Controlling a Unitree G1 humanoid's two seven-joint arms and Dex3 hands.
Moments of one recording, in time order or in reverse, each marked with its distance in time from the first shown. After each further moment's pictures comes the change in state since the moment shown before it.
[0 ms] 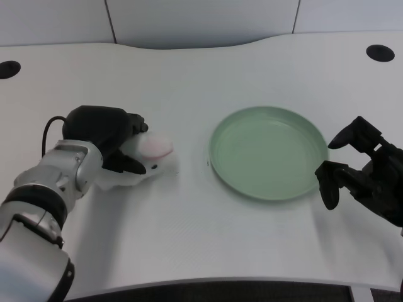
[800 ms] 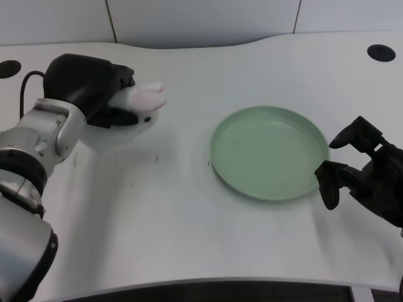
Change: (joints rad) left arm -0.131 0.086 -0.022 0.005 0.021 -0.087 0.115; right arm 0.000 0.003 -0.004 -0.003 0.012 0.019 0.003
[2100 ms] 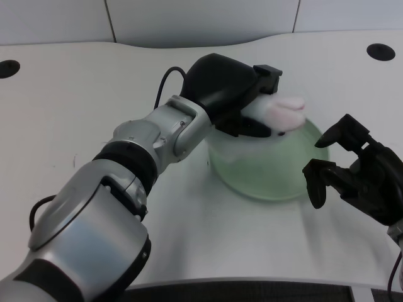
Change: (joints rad) left arm -0.091 -0.354 -0.076 -0.005 0.001 -0.086 0.004; right arm 0.020 0.042 0.040 -0.063 -0.014 -0.031 -0.047
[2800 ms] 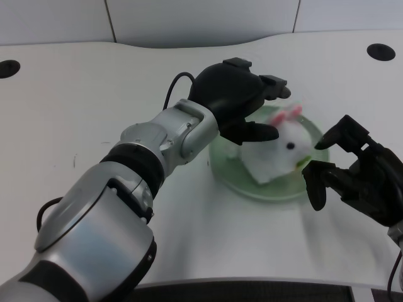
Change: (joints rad) left arm 0.003 -0.020 0.015 0.000 -0.025 0.016 -0.110; right arm 0.000 0.001 -0.005 0.008 0.005 -0.011 0.032
